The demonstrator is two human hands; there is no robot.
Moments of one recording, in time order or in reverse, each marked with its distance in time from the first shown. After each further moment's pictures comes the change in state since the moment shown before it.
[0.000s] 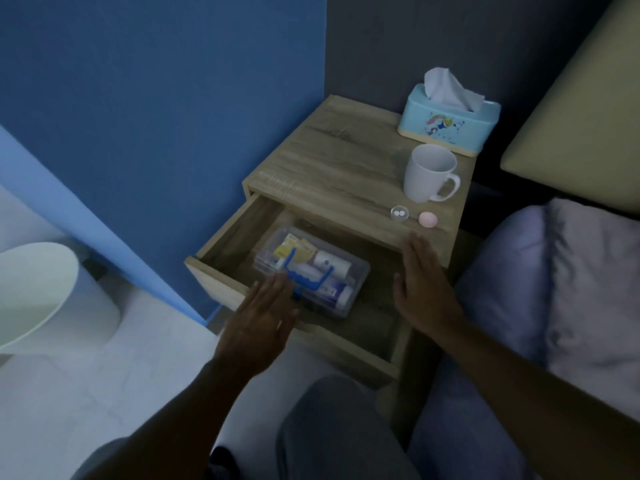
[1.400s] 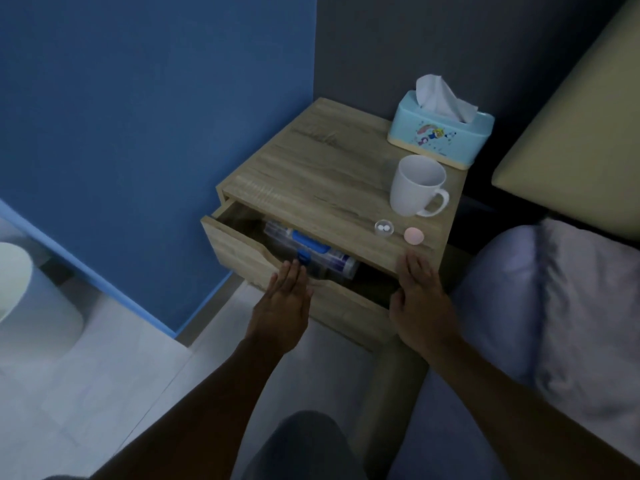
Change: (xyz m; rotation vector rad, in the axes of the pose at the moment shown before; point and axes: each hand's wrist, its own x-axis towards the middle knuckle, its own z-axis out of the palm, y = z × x) left_hand 0.092 0.041 0.054 -0.117 0.106 -0.053; right_hand 0.017 0.030 -0.003 -0.059 -0.019 0.049
